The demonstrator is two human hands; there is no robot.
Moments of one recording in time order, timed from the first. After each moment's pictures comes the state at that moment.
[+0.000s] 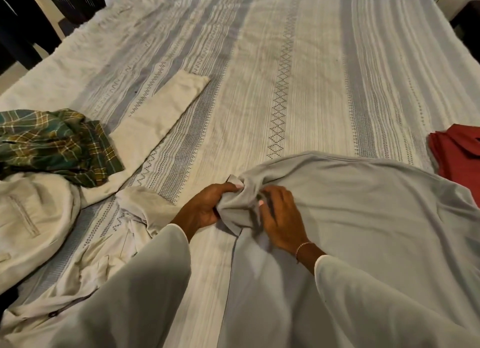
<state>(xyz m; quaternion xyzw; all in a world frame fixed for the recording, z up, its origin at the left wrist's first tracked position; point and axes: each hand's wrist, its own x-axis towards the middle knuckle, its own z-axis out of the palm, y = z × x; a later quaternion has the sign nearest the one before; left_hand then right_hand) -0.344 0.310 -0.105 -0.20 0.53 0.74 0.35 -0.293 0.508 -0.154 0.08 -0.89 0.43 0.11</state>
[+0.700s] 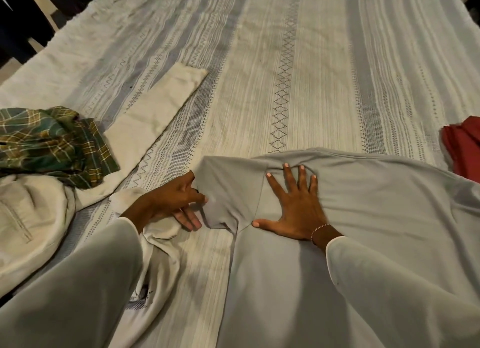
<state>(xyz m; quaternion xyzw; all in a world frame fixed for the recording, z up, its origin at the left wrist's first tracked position) -0.355 0.239 -0.072 -0.11 0.76 0.52 0.38 -0.334 0.549 -0.162 0.14 -0.99 0.08 -0.05</state>
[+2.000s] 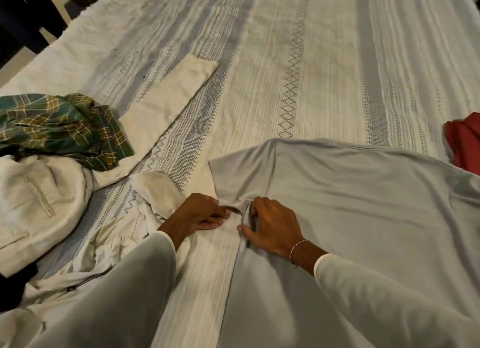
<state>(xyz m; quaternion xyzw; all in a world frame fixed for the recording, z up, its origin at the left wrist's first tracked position) -0.296 0.274 -0.106 -0.32 0.71 0.52 0.34 -0.259 0.480 -0.137 0.18 -0.96 0.23 -0.01</state>
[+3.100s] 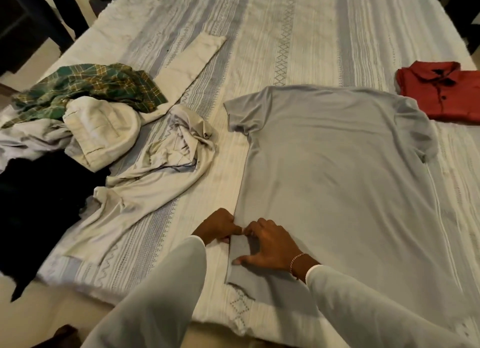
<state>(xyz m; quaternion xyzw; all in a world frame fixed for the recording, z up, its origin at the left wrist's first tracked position) 0.008 0.283 -0.102 -0.16 0.82 0.38 0.40 0.061 0.472 -0.119 0.21 -0.92 0.25 -0.21</state>
